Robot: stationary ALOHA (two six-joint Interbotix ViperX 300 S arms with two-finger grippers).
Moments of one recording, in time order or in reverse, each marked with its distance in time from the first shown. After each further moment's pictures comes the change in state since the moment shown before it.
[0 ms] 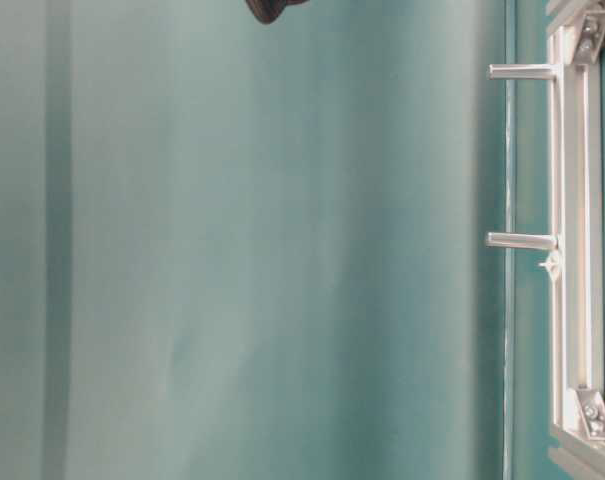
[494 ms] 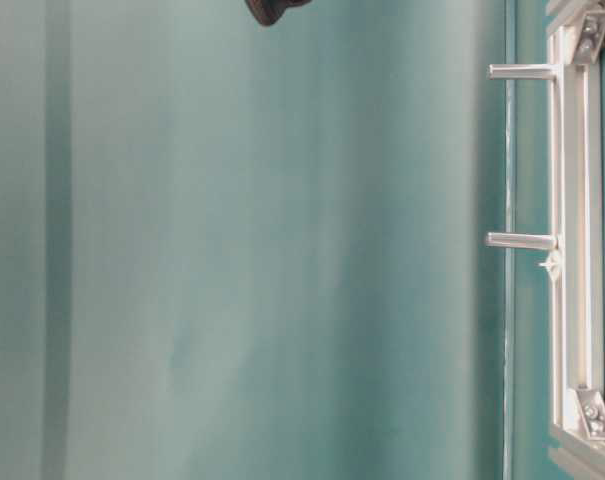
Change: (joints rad) left arm 0.000 0.000 0.000 0.000 0.000 0.002; right arm -0.015 0.000 0.000 0.000 0.000 0.000
